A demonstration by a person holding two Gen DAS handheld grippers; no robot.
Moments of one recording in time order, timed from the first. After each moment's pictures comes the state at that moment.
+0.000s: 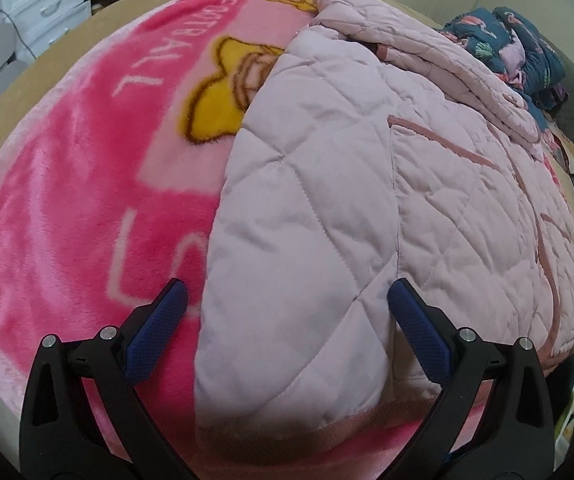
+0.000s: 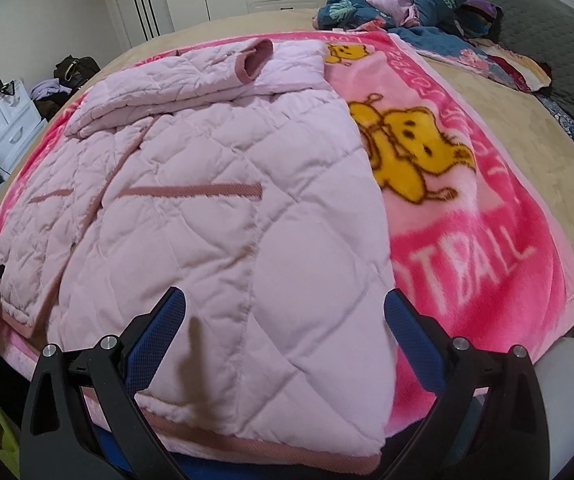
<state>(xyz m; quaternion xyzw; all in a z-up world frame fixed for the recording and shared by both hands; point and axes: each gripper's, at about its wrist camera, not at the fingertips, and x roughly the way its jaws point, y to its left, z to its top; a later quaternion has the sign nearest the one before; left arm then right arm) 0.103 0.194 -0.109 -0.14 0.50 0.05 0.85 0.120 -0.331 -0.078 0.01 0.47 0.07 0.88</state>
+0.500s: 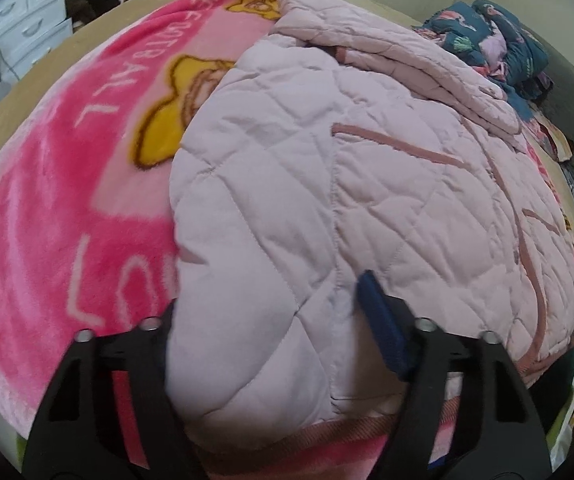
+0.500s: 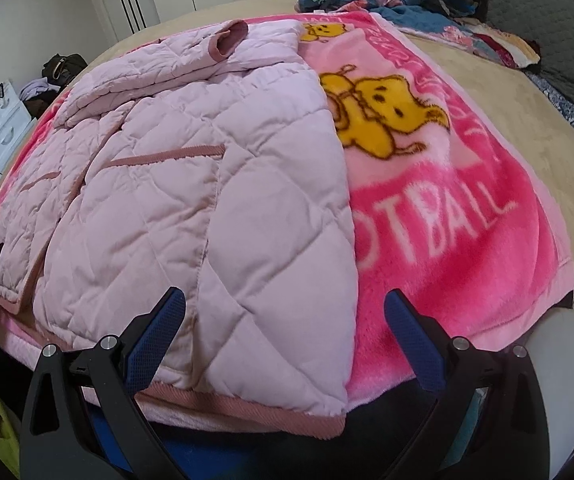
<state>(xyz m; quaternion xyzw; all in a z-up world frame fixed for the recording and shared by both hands) 0.116 0.162 -0.099 -0.11 0.49 0.02 0.87 0.101 -0.356 -0.090 0.02 0.49 0.06 0.87</state>
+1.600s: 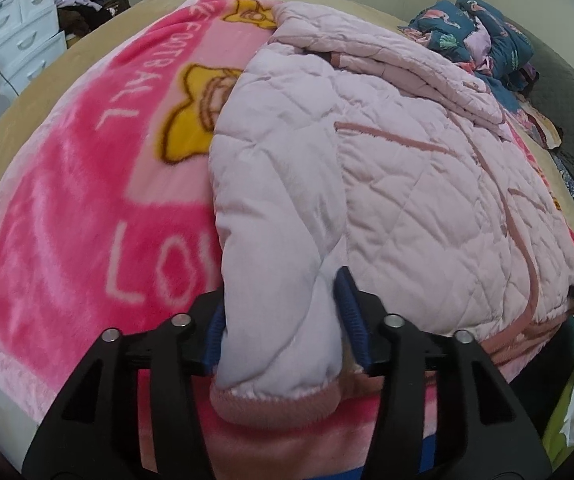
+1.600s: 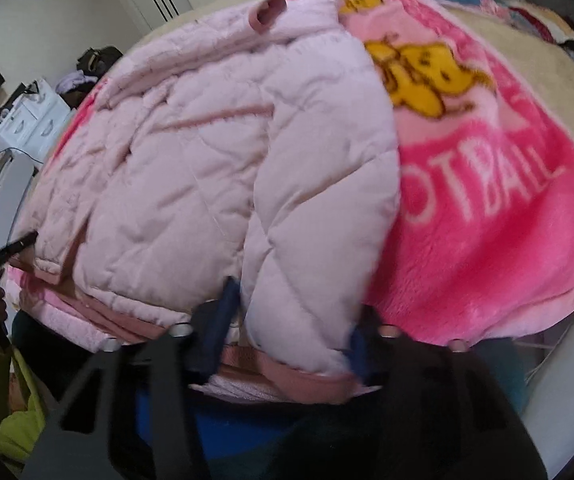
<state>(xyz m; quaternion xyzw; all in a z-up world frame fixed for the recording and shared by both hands) 0.085 0.178 -0.090 -0.10 0.48 0.00 0.87 0.088 -0.350 -0.089 0.07 0.51 0.15 0.85</state>
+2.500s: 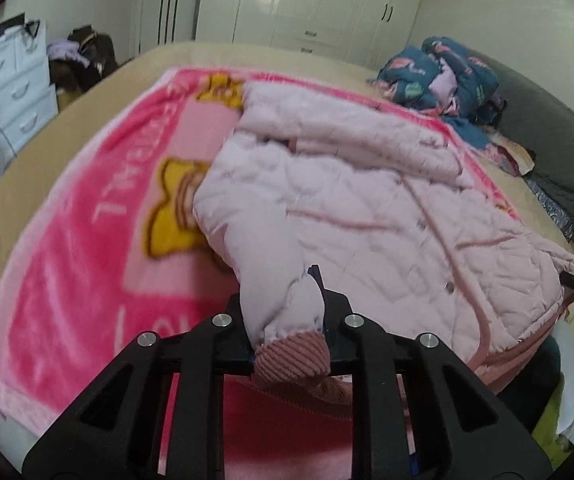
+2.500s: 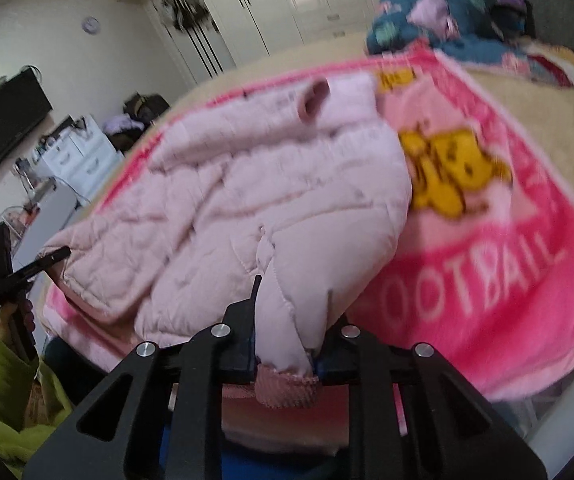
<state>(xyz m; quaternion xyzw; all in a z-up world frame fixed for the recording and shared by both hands) 0.087 0.156 -0.021 -0.09 0.37 -0.02 0.92 0.096 -0.351 -0.027 0.10 0.39 0.22 0.89</state>
